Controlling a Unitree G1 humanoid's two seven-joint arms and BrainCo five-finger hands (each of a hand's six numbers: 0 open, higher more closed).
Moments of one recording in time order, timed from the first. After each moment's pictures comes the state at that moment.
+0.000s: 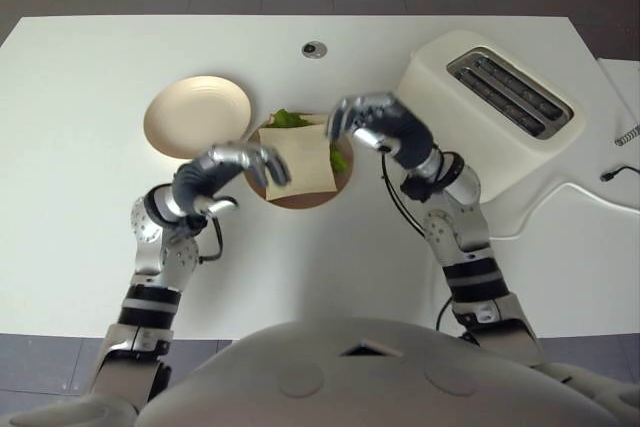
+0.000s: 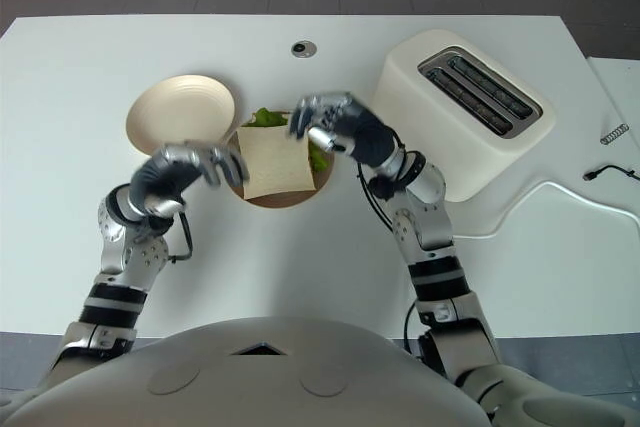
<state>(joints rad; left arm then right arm) 0.11 0.40 -0.17 0.03 -0.72 -0.59 -1.37 -0.08 -0.27 0.24 0.01 0.35 -0.33 0.88</state>
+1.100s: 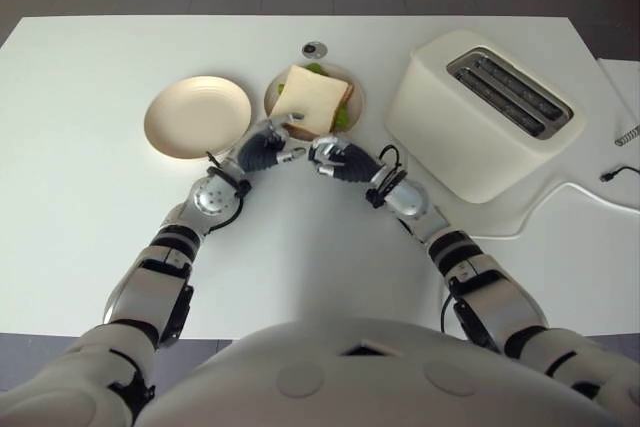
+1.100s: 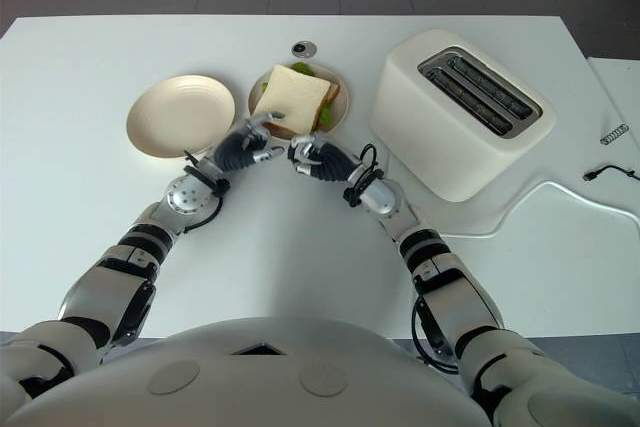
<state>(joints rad) -0.34 0.27 -0.21 0.82 0.17 -0.95 -0.06 -0.27 -0.22 0.34 0.55 -0.08 -0.75 0.25</state>
